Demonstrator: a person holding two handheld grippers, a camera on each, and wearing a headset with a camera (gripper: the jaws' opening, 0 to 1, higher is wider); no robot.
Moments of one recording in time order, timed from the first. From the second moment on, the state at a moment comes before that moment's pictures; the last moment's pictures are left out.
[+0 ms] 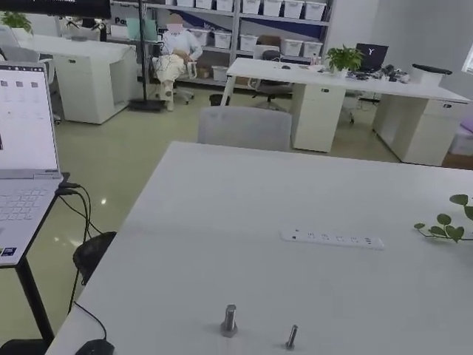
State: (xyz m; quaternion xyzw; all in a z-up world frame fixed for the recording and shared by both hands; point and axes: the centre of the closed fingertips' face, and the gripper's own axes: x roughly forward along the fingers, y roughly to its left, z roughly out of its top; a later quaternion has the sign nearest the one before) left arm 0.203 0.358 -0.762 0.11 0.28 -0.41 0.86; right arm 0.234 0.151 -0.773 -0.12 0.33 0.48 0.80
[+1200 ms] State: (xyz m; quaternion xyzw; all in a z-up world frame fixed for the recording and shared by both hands) left arm 0.207 0.350 -0.775 0.11 0.28 -0.42 0.86; right arm 0.276 0.184 -0.803 -0.20 0.37 0.52 0.74
